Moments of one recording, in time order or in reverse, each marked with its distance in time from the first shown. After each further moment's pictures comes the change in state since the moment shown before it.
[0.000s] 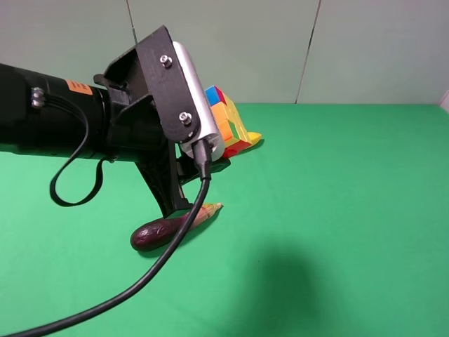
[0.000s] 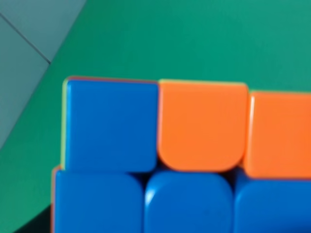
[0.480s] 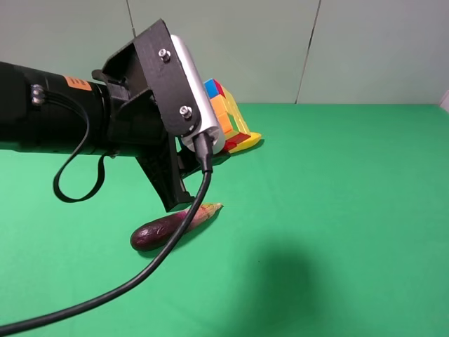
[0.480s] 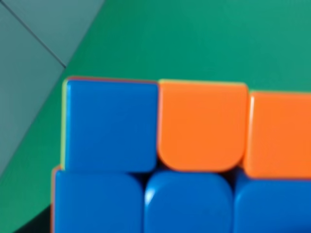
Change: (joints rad) left arm 0.000 0.000 0.000 0.000 -0.033 0.000; right arm 0.000 0.063 -0.073 0.004 0.047 -0.001
